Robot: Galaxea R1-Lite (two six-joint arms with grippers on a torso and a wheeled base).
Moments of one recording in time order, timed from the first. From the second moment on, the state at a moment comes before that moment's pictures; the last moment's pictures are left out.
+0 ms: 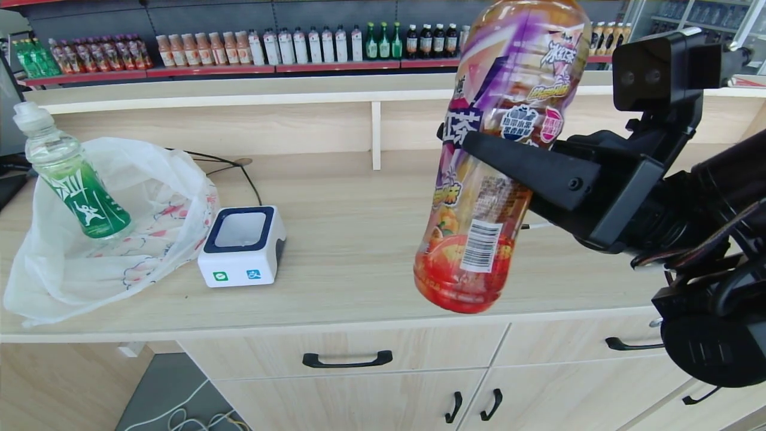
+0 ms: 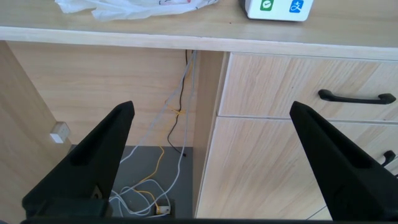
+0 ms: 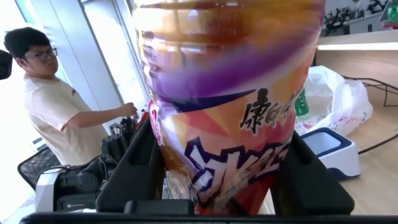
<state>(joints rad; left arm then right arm) 0.00 0.00 0.00 0.00 0.00 0.00 0.59 1.73 -0.86 -1.57 0.88 0.69</state>
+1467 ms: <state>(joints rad) 0.00 0.00 0.00 0.00 0.00 0.00 0.60 1.74 -0.85 -1.57 0.87 0.69</state>
